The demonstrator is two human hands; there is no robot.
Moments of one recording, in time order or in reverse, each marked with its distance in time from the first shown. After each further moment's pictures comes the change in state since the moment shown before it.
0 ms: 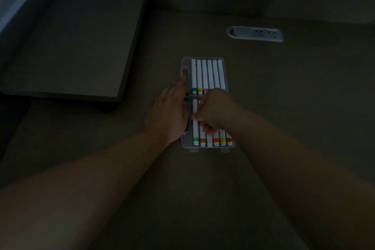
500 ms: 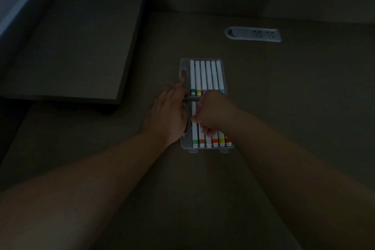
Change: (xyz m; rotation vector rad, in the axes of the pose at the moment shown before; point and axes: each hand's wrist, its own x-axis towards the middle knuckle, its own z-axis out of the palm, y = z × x) left_hand -0.001 0.003 -0.005 0.011 -0.054 -0.027; right_hand 0.014 0.002 0.004 -0.067 -0.017 0.000
